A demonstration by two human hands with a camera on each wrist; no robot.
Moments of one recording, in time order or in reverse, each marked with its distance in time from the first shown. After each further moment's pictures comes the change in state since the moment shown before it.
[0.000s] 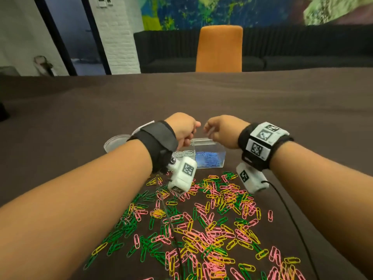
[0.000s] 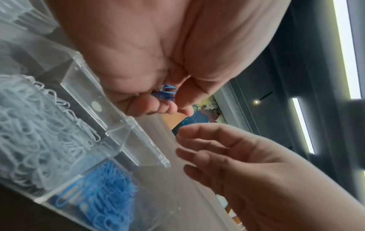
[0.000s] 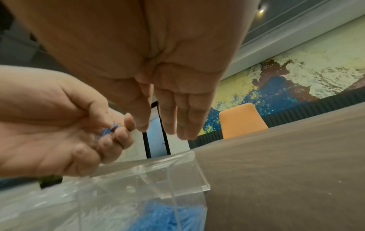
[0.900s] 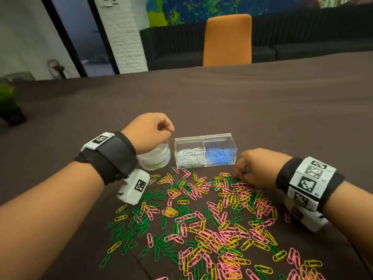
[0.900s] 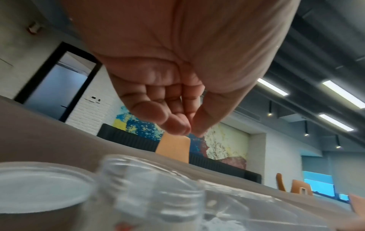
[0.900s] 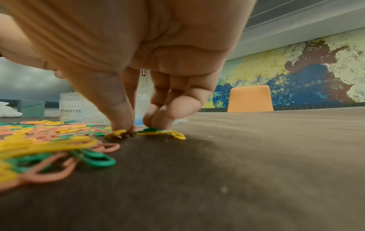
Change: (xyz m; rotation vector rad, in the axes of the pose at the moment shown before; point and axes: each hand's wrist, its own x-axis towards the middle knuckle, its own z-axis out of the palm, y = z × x) left_hand -0.015 -0.026 -0.101 0.935 0.142 0.539; right_hand -0.065 0.044 0.038 -0.252 -0.237 -0.107
